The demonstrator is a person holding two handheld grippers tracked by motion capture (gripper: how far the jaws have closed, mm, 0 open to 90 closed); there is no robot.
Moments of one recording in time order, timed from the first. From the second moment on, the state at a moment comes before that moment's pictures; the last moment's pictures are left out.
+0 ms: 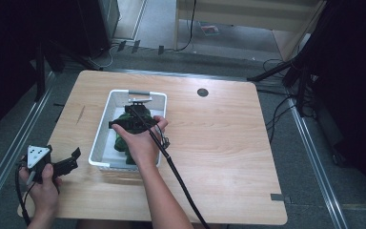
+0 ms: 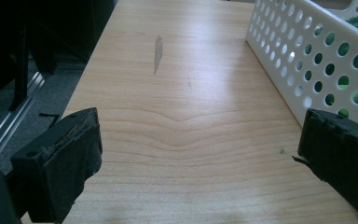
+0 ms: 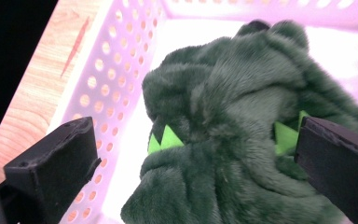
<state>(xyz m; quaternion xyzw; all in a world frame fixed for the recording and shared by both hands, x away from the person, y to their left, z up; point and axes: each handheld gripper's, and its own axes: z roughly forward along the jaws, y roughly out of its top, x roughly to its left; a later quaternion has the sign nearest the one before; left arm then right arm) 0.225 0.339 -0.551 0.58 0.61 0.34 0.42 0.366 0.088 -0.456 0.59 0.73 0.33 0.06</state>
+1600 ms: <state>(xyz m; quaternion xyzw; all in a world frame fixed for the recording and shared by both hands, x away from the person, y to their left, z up) 0.225 0.337 -0.551 0.58 0.61 0.35 0.42 0.338 -0.092 -0.444 0.61 0.63 0.43 0.21</state>
